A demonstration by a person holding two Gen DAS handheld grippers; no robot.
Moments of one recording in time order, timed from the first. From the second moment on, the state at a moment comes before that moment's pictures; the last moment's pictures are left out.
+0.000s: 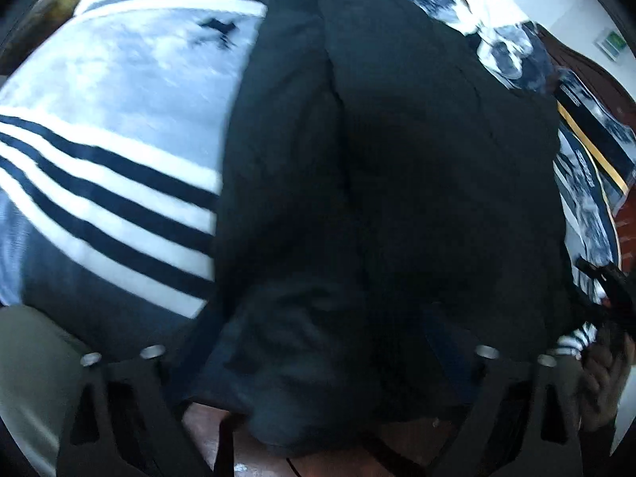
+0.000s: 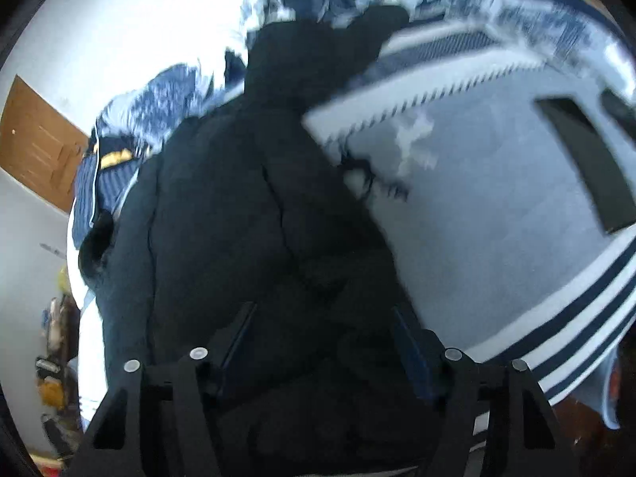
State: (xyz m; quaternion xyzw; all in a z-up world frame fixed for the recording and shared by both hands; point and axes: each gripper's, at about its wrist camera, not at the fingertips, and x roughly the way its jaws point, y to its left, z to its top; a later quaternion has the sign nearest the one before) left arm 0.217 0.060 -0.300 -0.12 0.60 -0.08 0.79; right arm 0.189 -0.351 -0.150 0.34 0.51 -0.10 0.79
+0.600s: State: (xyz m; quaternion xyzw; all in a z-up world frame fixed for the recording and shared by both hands) left arm 0.211 0.172 -0.145 -0.11 0.52 -0.01 0.85; right arm 0.135 -0.304 -0.141 0.36 0.55 -0.03 0.76
